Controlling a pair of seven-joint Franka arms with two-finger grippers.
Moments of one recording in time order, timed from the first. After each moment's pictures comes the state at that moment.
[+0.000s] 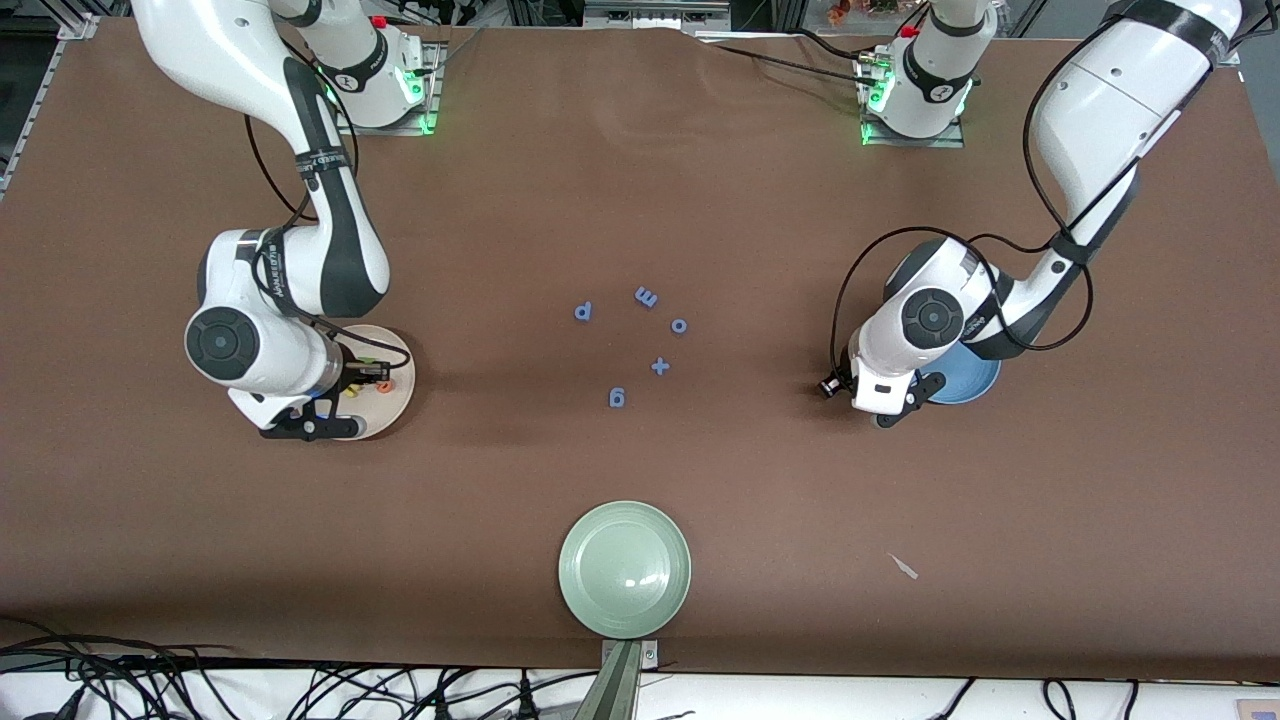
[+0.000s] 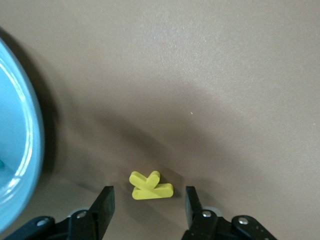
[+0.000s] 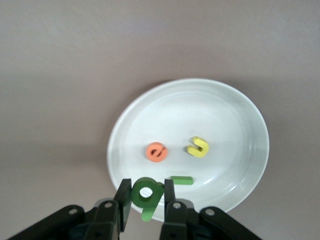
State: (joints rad) left arm 0.32 0.69 -0.65 -1.95 0.50 2.36 -1.27; right arm 0.53 0.51 -0.39 -1.79 0.17 2.09 0.04
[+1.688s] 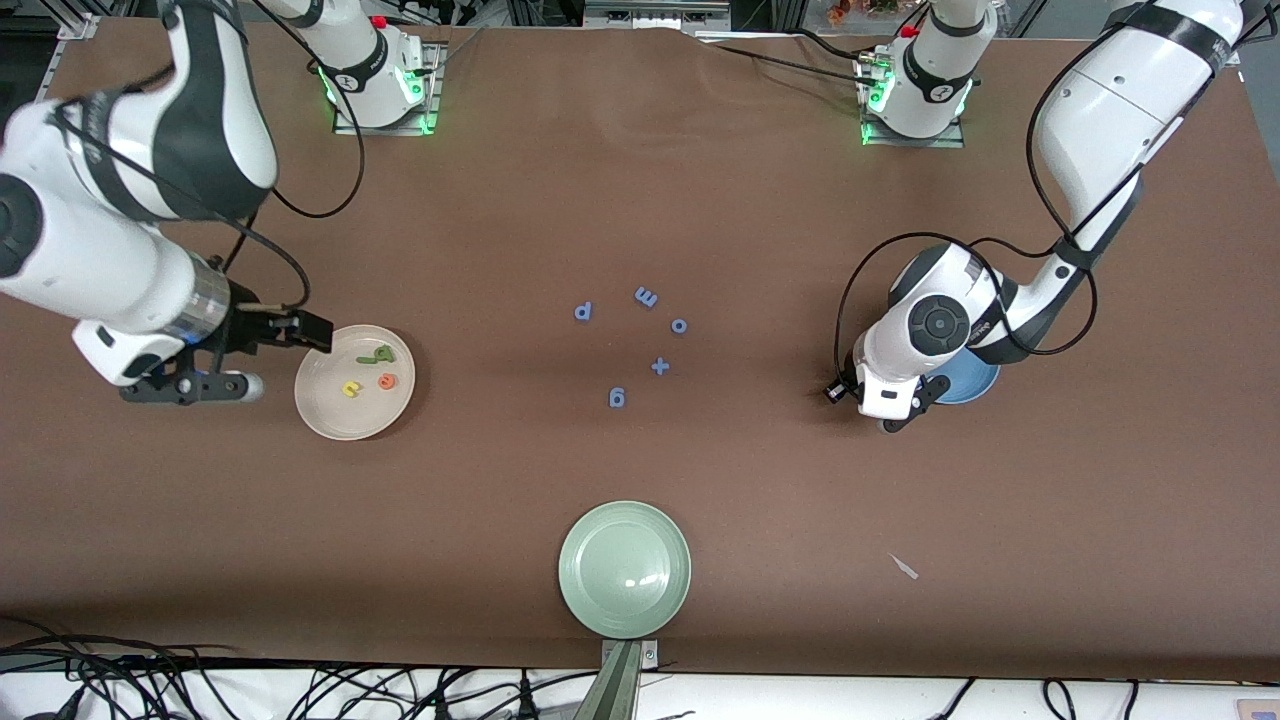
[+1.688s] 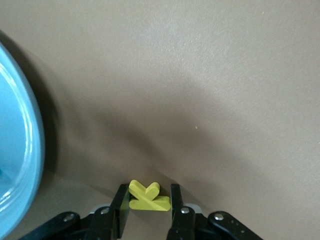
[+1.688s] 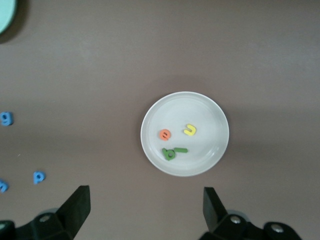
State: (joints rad) left arm 0.33 0.70 -0.65 -1.93 0.50 2.36 -1.28; right arm 0.54 0.29 -0.45 -1.52 0.16 1.71 0.04
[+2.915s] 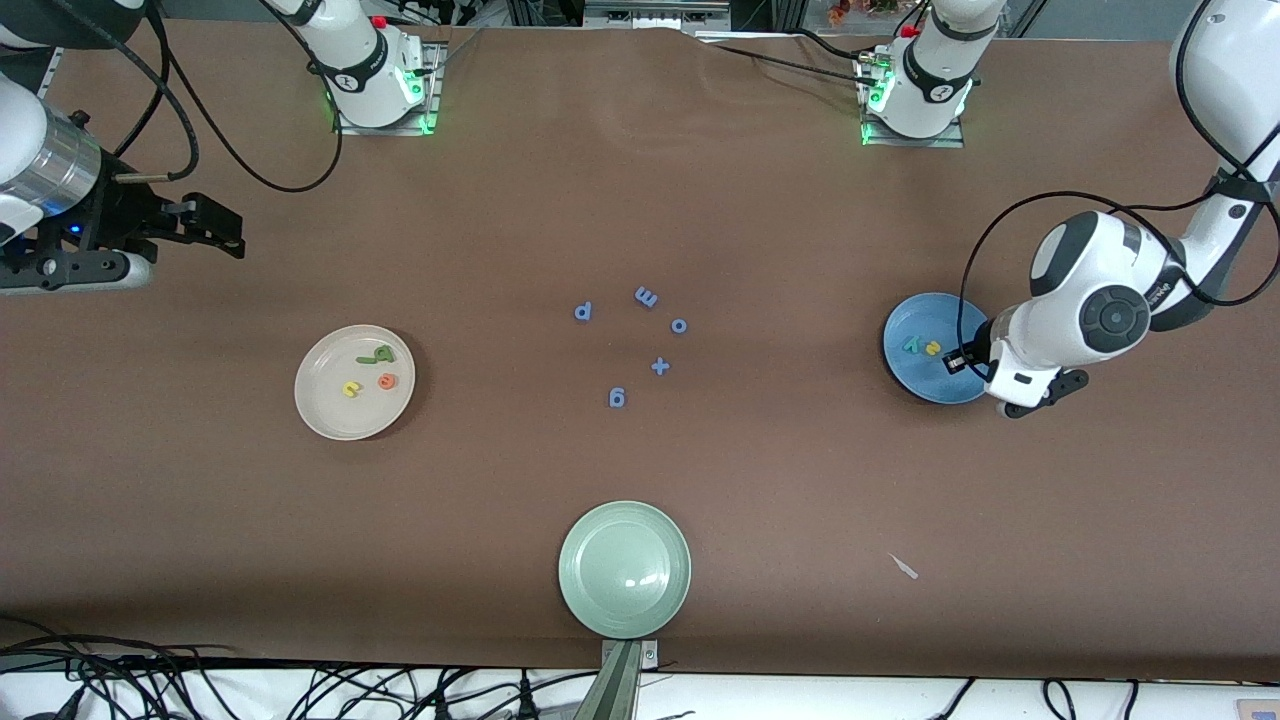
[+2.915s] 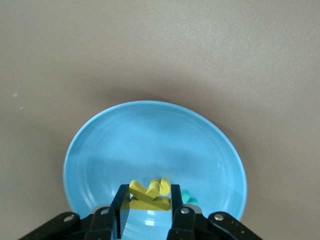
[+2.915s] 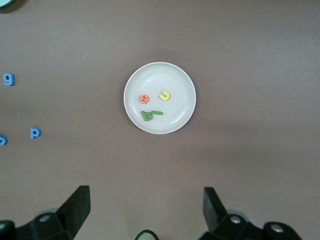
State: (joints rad) left arm 0.83 0.57 -0.89 -2.09 0.55 2.18 -0.83; right arm 0.08 0.08 0.03 -1.52 -0.01 1.51 0.04
